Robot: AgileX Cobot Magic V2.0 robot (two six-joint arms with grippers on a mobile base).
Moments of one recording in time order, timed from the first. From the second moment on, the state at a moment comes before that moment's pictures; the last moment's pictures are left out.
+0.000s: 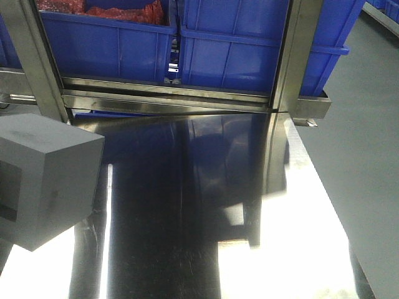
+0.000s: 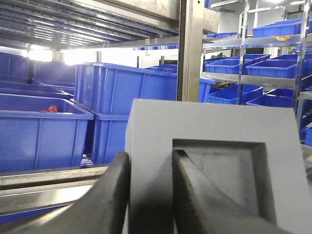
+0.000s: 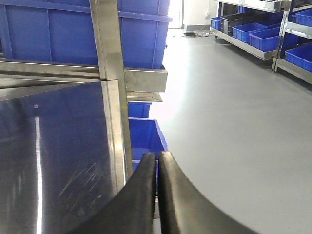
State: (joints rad) left arm -0.46 0.41 -0.38 -0.03 -0.08 -0.08; right arm -0.13 -0.01 0.03 0.01 0.22 0.01
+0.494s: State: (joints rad) left arm -0.46 0.41 -0.38 -0.03 -0.08 -0.08; right arm -0.13 -0.01 0.03 0.01 0.22 0.01
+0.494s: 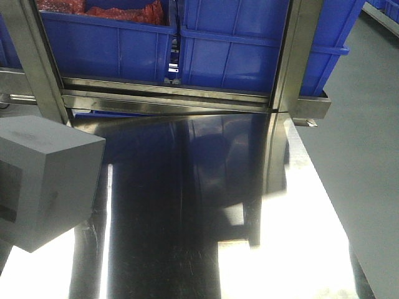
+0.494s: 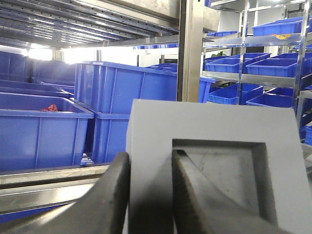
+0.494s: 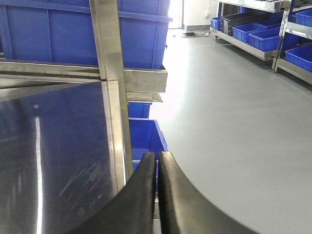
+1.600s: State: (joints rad) left arm -0.46 0.41 -0.37 -0.03 -0.08 -0.08; right arm -0.13 -0.01 0.03 0.01 0.22 0.01
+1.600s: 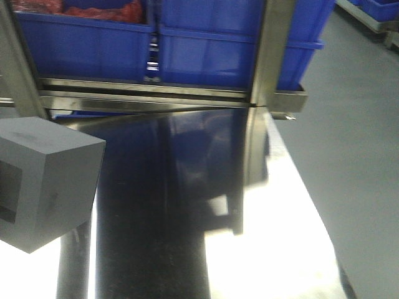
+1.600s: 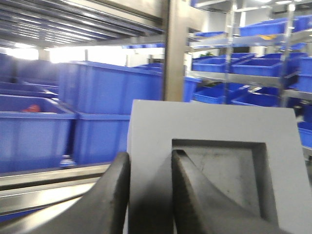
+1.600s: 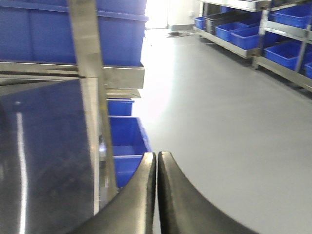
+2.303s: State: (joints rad) left arm -0.46 0.41 -0.37 -0.03 -0.08 -0.08; right arm -0.13 -0.01 0.03 0.01 0.22 0.01
